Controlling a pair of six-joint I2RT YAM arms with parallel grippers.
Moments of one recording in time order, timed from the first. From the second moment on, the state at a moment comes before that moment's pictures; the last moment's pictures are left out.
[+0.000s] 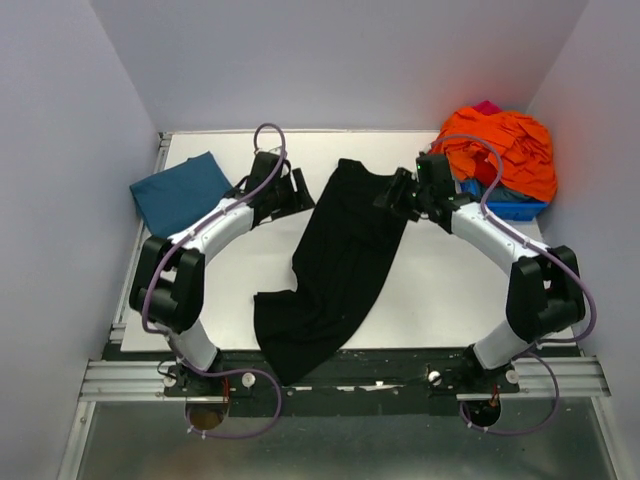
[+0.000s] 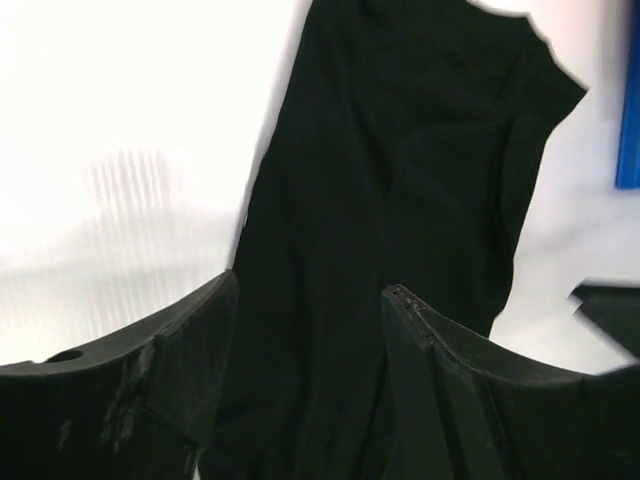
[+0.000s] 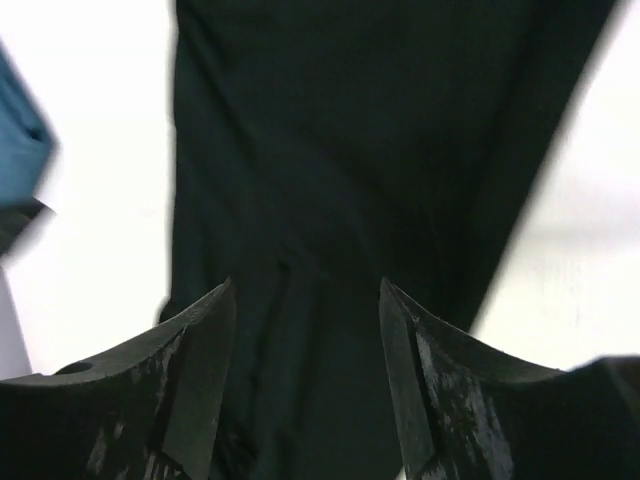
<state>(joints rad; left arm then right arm) -0.38 1.68 1.20 -0.23 0.14 -0.61 0.32 1.59 1.12 -0.23 -0.12 0.66</state>
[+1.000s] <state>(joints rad) -0.34 2.14 1.48 -0.20 0.34 -0.61 0.19 1.79 1.01 -0.18 -0.27 0.72</state>
